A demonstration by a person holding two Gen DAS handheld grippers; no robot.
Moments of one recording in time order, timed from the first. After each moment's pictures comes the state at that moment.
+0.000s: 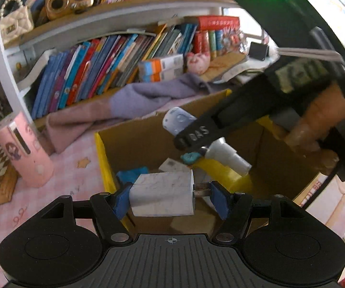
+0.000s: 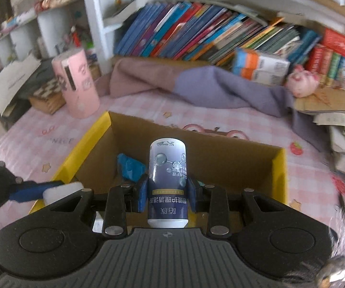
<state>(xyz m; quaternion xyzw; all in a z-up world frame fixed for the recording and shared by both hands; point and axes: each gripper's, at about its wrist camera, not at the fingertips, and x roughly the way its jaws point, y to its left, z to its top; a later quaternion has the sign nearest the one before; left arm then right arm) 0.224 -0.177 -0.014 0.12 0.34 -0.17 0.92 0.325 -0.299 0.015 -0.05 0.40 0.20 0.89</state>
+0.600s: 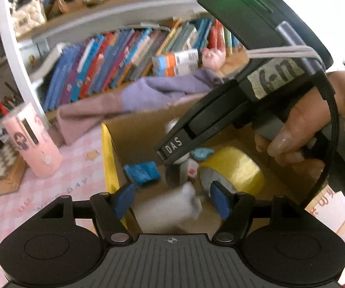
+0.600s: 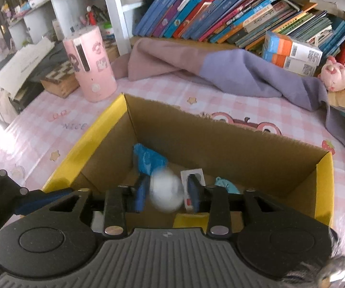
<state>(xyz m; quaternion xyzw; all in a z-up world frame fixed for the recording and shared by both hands) 0.223 -0.186 -0.011 0.12 0.32 -0.13 0.93 0.343 -0.281 -0.005 -0.05 0.42 0.24 0.87</state>
